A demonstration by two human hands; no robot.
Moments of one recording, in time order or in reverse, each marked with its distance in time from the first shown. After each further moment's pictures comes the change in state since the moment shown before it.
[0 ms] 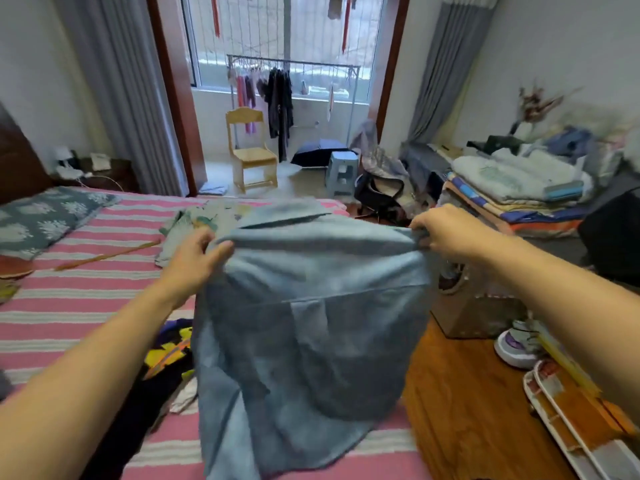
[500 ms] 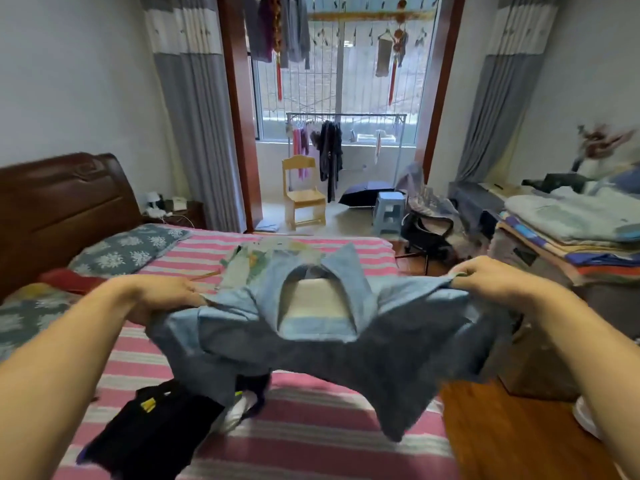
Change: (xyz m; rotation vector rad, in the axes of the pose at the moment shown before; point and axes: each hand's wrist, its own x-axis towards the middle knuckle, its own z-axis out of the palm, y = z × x) left_hand -0.042 0.030 -0.148 0.061 -0.587 -0.605; right_hand -0.032 -0.012 -0.015 0.659 -0.160 0.147
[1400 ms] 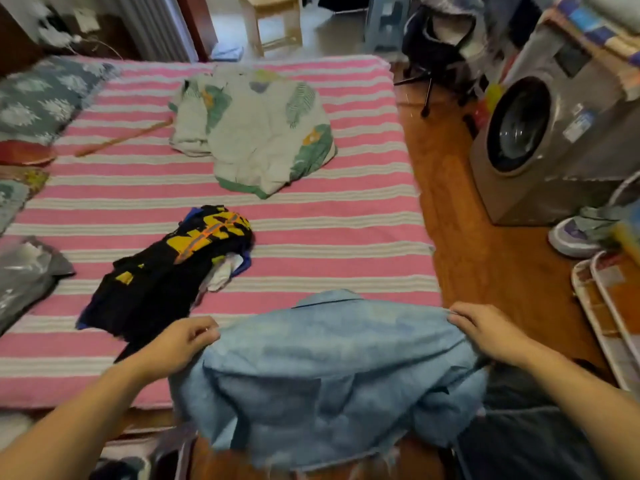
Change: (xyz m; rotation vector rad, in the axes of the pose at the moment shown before) left_hand 0.106 -0.247 0.192 0.316 -0.026 0.124; right_hand -0.058 0.213 0.283 0.010 -0.252 0.132
